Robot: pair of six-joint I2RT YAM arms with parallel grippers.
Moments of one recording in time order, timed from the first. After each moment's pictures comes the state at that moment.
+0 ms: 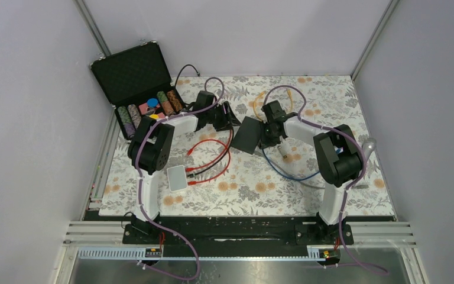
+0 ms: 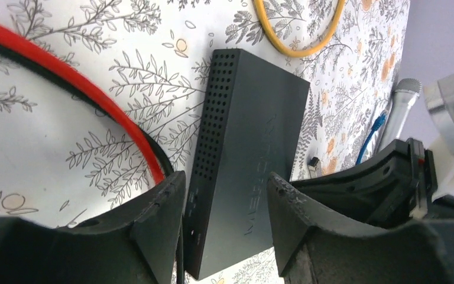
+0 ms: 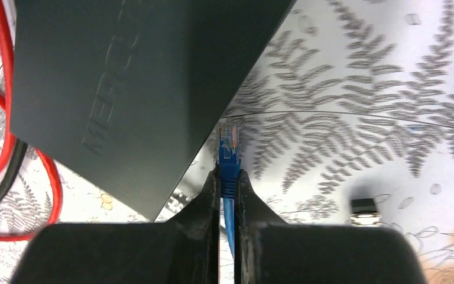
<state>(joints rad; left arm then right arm) -0.41 2.11 1.38 0.04 0.48 -0.73 0.42 1.91 1.23 -0.44 -0.10 0.37</state>
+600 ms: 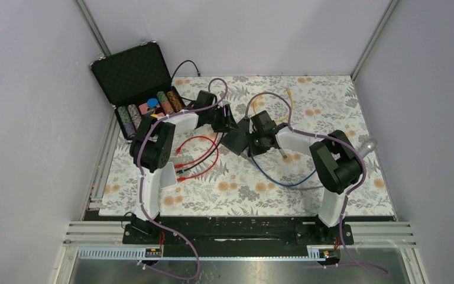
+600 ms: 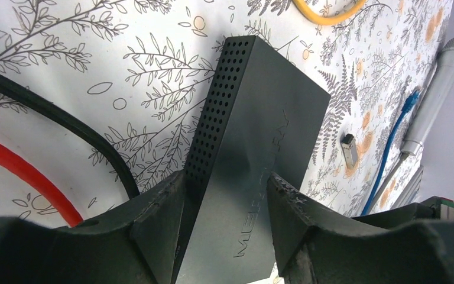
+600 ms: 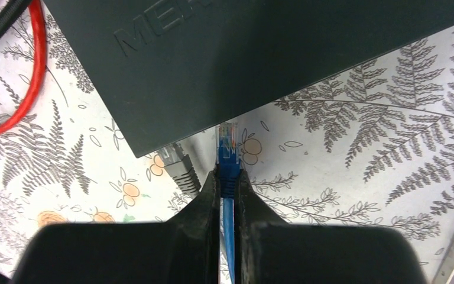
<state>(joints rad) -0.40 2.15 1.46 -0.11 0.53 -0.56 0.57 1.86 1.12 -0.31 -0.15 0.26</state>
